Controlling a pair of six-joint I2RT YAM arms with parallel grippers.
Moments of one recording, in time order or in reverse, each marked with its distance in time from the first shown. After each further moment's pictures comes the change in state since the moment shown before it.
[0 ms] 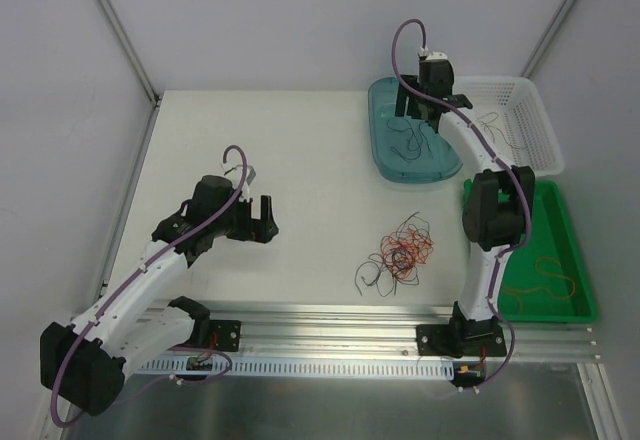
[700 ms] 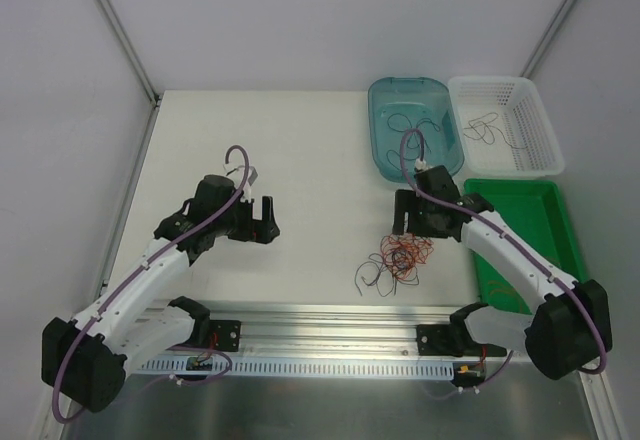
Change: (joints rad) left arm 0.000 0.014 0.000 0.000 0.009 -0.003; right arm 0.224 -0.814 -0.912 -0.310 -0.125 0.269
